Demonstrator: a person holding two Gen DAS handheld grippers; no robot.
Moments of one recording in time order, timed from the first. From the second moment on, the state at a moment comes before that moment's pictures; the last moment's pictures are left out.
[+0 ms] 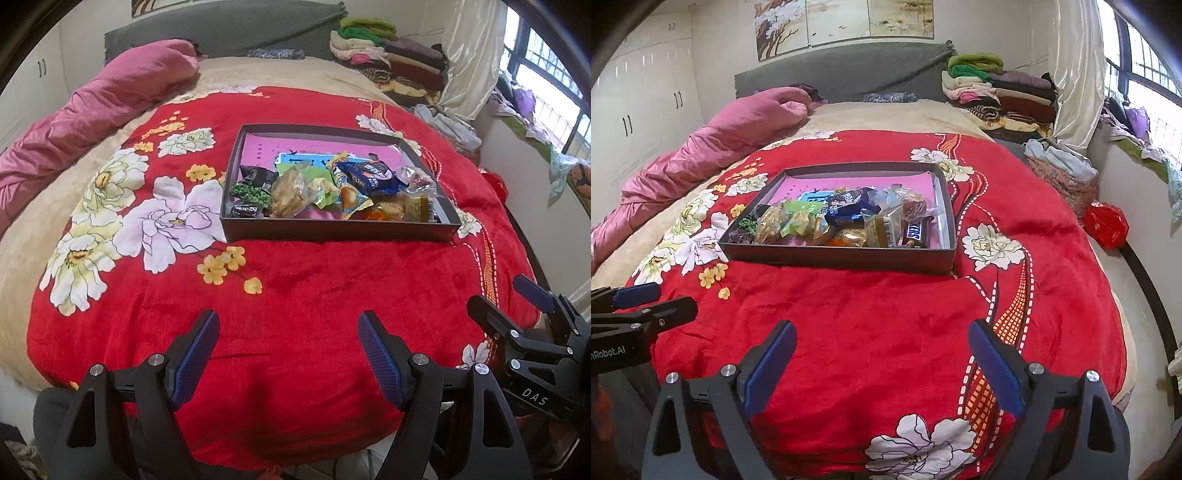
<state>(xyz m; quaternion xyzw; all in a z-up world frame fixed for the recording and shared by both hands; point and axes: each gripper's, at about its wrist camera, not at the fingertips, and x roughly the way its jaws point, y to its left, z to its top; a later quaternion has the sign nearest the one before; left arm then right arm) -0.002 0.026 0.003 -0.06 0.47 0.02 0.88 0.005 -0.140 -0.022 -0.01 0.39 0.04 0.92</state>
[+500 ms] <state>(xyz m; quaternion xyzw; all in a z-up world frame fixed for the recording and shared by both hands) -0.001 0.028 0.000 -0.07 0.47 0.03 0.88 0.007 -0.142 -0.024 -0.01 0.39 0.03 0.92</state>
